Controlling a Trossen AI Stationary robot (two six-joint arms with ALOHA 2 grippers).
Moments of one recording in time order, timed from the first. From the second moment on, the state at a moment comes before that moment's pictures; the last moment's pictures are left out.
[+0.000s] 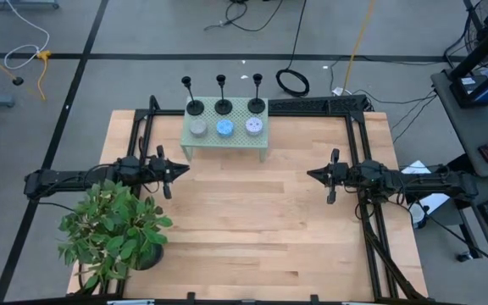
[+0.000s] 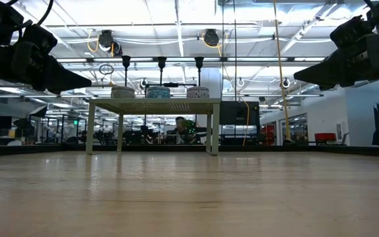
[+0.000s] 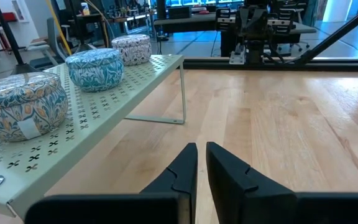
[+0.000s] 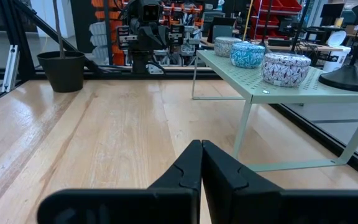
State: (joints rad) left arm 0.11 0.22 0.02 0.07 -0.14 0.04; right arm -0.06 0.25 0.02 0.15 0.10 -0.03
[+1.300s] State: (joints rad) left arm 0.11 0.22 0.02 0.07 -0.14 0.04; right arm -0.06 0.25 0.02 0.15 0.10 -0.09
